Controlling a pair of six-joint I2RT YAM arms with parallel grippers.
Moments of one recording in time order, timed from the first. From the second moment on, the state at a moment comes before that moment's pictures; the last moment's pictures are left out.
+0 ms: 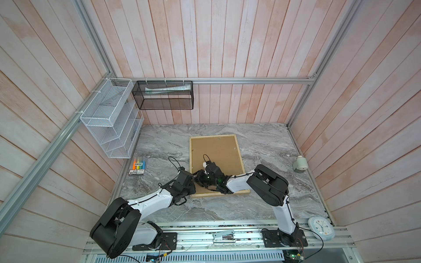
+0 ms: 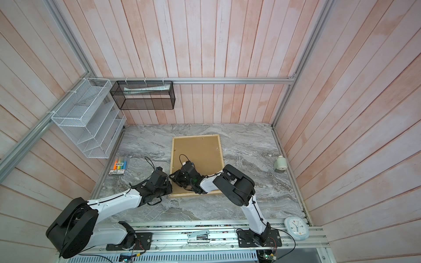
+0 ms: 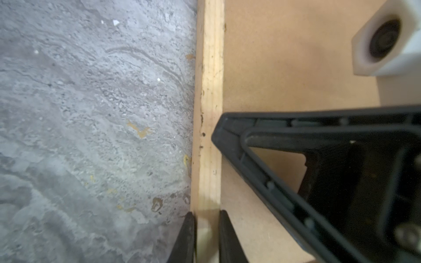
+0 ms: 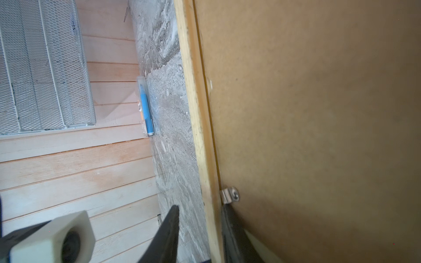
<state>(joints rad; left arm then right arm) -0.59 1.32 0.50 -0.14 -0.07 -0.73 0.95 2.13 1.07 0.58 -0.23 1.38</state>
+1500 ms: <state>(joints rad) -0.59 1.31 0.50 -0.14 -0.07 -0.73 0.93 2.13 1.05 0.62 -0.23 1.38</state>
